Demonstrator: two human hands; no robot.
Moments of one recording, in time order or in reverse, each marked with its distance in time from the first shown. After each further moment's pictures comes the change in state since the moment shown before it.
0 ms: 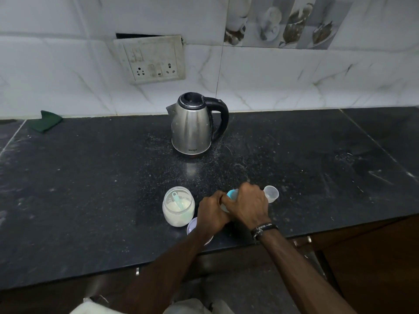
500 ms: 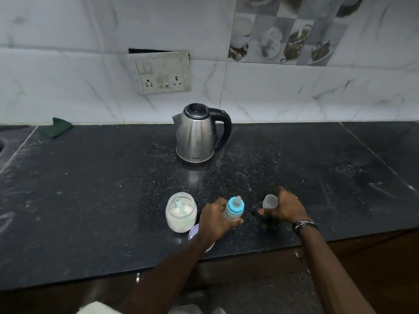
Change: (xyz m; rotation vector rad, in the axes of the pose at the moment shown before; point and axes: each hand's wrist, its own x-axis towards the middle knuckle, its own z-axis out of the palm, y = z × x) left_hand 0.000 -0.004 0.000 -0.063 -0.049 -0.007; right_hand 0.055 0.114 -0.021 0.017 -0.269 0.073
